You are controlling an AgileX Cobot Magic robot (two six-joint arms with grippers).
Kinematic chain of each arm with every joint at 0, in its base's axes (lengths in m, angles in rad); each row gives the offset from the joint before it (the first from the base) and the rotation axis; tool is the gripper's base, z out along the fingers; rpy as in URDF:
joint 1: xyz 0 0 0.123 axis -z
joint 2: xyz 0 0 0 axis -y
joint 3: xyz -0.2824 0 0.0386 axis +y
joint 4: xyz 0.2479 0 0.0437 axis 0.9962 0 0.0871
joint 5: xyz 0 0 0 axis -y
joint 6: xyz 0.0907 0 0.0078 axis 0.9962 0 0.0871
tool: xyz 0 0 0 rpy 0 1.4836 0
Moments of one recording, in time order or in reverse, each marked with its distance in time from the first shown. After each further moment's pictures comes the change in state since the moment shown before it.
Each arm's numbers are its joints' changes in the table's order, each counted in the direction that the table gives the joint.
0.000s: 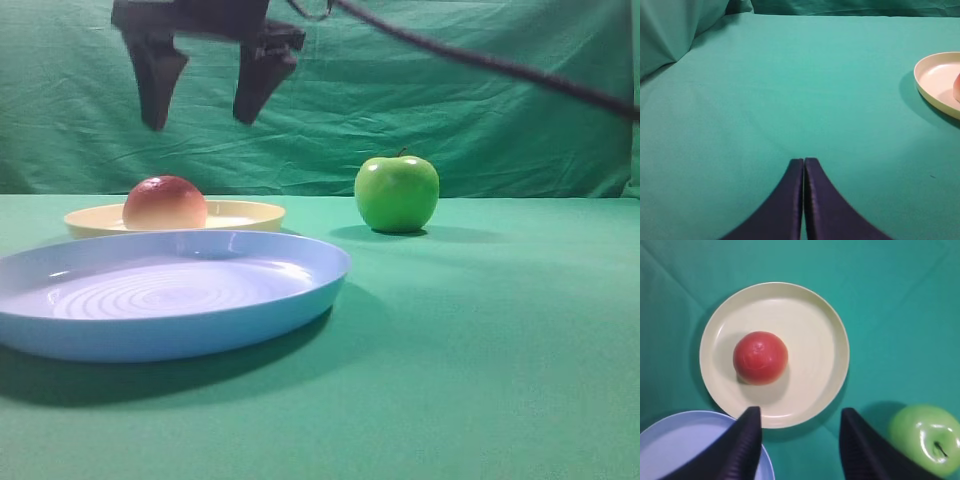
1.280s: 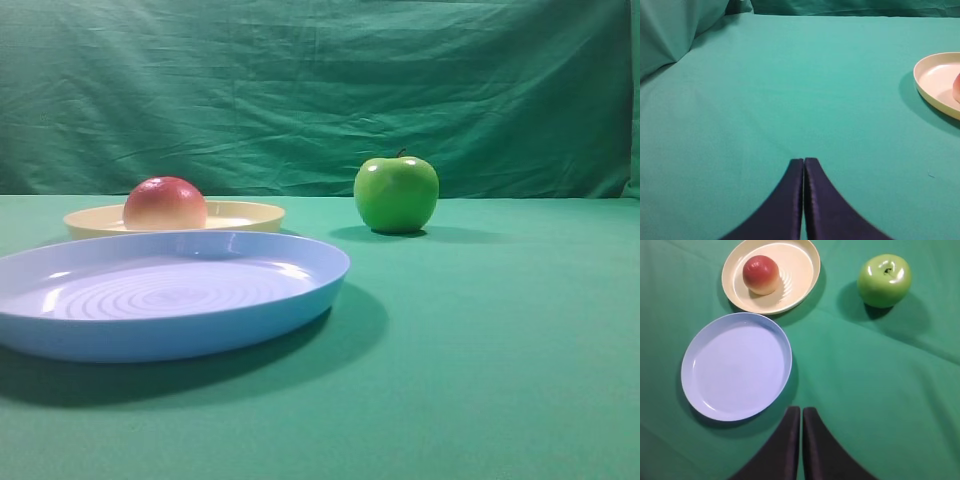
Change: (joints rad) left arm 0.000 0.000 0.000 0.000 0.000 0.000; right arm 0.062 1.058 1.144 0.048 0.293 0.194
